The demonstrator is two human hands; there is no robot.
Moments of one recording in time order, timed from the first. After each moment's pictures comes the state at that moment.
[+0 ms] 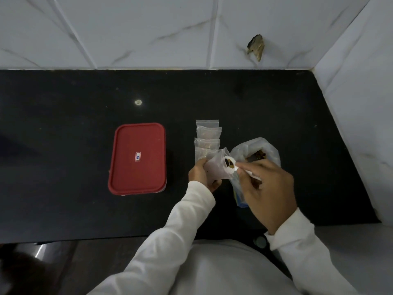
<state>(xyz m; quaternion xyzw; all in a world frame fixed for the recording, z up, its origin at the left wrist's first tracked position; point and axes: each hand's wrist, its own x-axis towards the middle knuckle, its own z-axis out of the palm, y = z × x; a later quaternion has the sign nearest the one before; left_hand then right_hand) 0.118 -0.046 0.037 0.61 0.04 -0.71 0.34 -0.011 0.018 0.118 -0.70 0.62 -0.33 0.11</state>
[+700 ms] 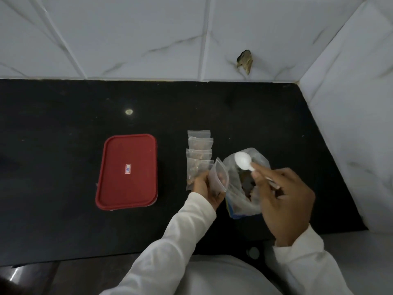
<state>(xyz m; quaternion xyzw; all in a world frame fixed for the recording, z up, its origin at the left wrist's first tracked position) 0.098 -0.040 0.040 0.50 0.12 -0.78 0.36 -0.036 0.024 0.118 -0.61 0.68 -0.41 0.06</state>
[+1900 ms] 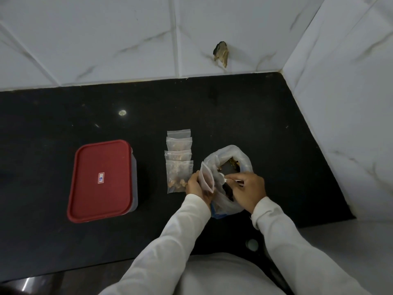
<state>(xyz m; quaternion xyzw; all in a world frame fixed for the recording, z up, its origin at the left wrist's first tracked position) 0.050 -0.049 0.025 0.55 0.16 -0.74 0.35 -0.091 -0.018 0.020 -0.56 0.73 -0.23 0.32</state>
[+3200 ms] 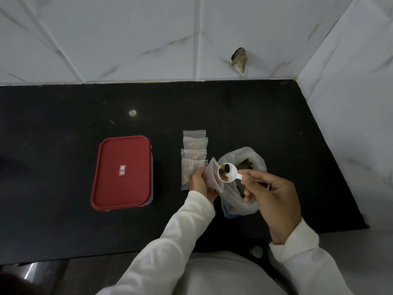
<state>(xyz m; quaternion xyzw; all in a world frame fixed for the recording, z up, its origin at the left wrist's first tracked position) 0.081 -0.049 0.035 0.55 0.11 -0.73 0.39 -0.039 0.023 0.137 -0.39 0.67 -0.44 0.45</state>
